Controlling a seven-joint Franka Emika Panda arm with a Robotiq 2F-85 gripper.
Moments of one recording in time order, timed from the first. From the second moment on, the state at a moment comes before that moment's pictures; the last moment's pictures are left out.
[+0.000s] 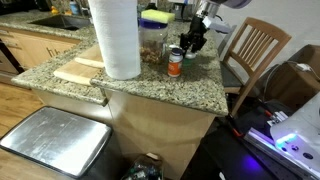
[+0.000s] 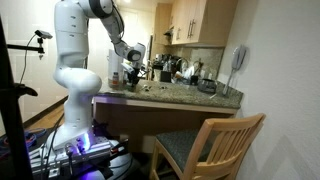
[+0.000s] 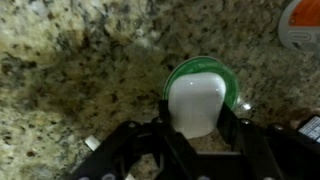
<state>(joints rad) 0.21 -0.04 0.16 -2.36 0.34 2.40 0.12</state>
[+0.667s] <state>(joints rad) 0.21 -0.01 0.17 -2.34 0.22 2.45 0.15</state>
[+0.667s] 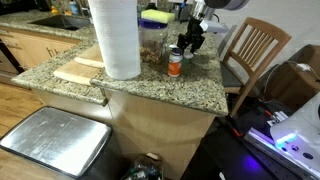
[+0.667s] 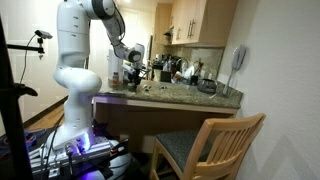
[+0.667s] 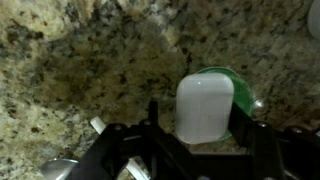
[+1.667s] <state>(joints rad) 0.21 0.02 0.17 -2.33 0.33 2.46 0.10</state>
